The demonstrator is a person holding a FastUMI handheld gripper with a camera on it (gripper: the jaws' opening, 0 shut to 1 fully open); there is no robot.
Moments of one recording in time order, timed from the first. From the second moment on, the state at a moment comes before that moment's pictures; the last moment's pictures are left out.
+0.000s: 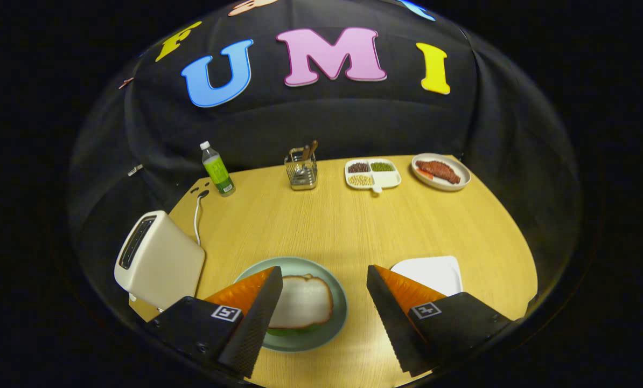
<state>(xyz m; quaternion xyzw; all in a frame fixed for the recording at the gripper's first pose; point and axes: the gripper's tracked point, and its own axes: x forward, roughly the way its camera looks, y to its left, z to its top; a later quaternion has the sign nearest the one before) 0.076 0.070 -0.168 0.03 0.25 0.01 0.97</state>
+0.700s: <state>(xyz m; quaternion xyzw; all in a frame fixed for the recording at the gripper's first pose) 0.034 0.010 0.031 -0.03 0.04 -0.02 1.00</state>
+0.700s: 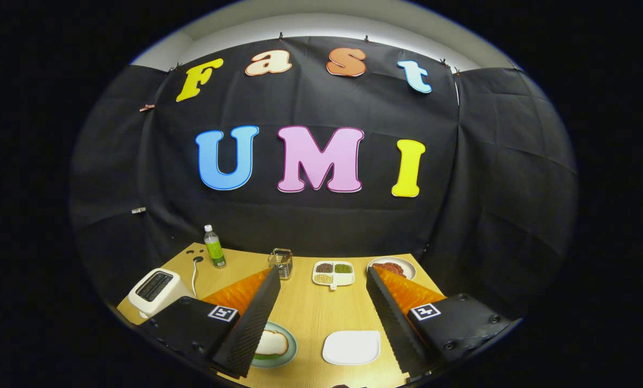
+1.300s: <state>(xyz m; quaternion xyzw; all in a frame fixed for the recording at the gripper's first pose) 0.027 -0.030 0.018 -0.02 0.05 0.02 1.00</state>
